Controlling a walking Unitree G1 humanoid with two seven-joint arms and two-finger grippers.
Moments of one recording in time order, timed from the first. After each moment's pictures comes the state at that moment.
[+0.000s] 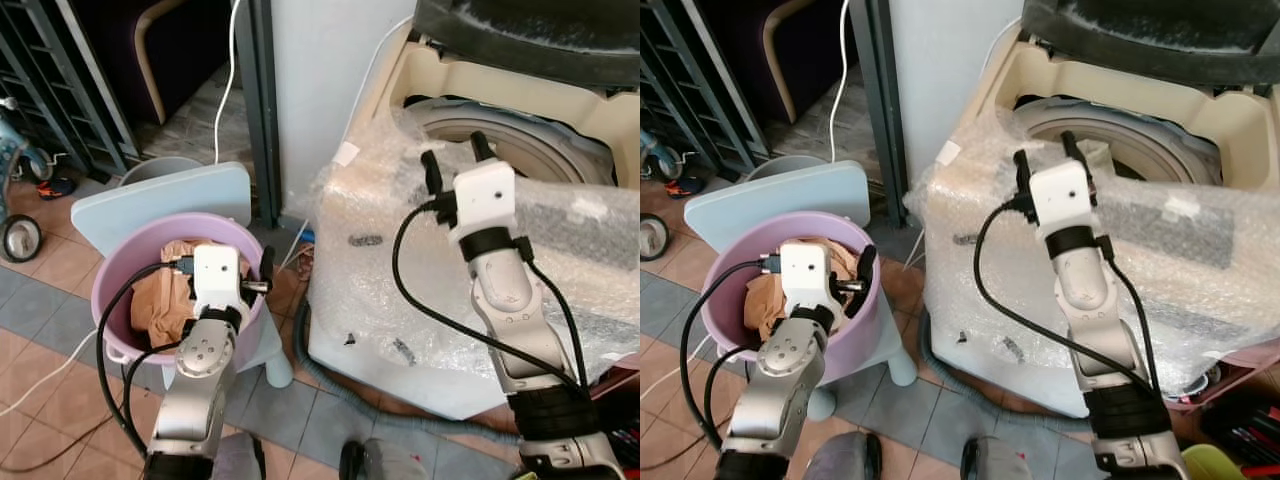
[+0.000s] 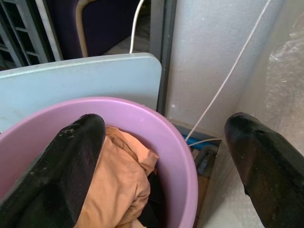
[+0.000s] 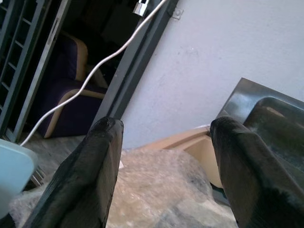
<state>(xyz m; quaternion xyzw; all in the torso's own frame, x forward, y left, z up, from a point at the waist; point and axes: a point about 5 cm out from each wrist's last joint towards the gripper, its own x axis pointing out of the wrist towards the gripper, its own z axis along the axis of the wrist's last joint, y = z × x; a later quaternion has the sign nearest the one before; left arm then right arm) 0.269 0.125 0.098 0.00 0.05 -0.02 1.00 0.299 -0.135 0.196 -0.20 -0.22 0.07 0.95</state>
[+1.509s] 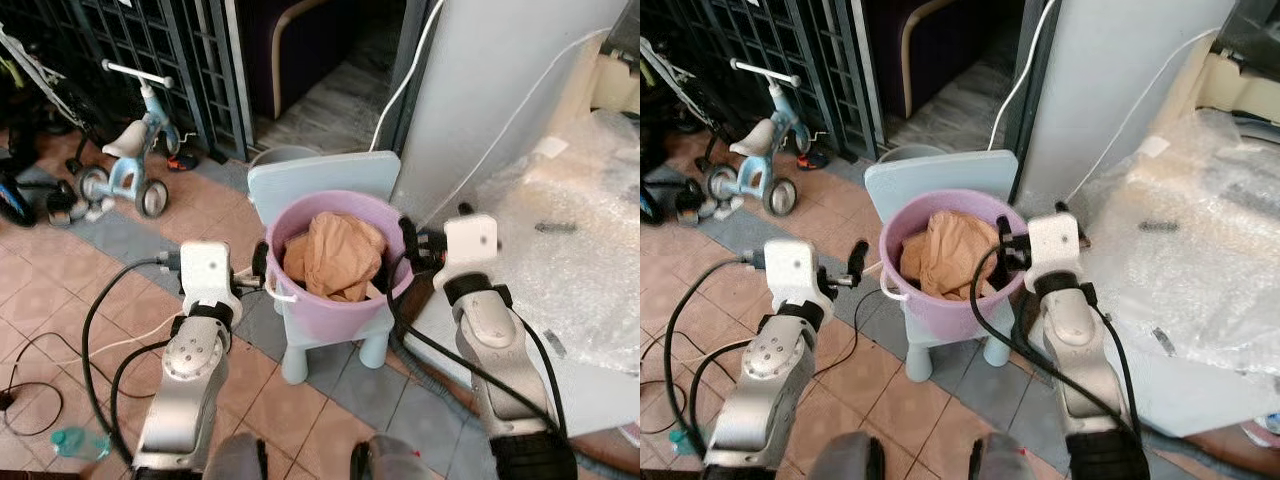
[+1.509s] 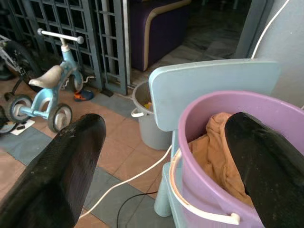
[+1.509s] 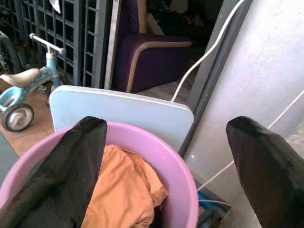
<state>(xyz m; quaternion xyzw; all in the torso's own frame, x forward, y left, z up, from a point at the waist) 0.256 0.144 0.107 0.00 0.03 -0.01 1.00 0.284 -0.136 0.128 -0.08 -0.04 0.07 0.99</state>
